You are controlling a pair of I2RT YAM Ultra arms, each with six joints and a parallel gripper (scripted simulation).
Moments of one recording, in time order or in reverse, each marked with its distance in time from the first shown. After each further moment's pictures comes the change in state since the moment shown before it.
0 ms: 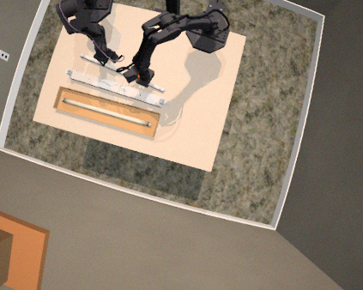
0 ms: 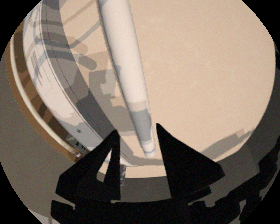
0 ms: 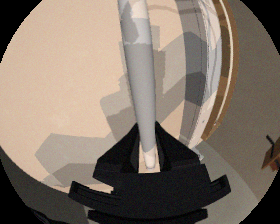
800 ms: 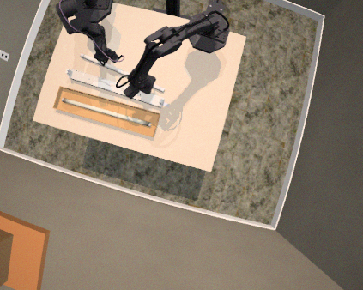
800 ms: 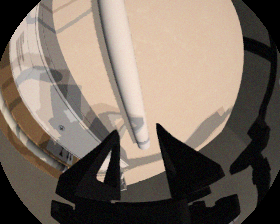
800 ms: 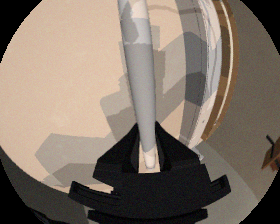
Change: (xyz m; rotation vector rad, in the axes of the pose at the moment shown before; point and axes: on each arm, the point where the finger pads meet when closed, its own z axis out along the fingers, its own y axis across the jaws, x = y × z) left arm 0.026 0.005 -0.005 0.338 -0.018 -0.006; right arm 0.000 0.000 0.000 0.000 0.000 0.000
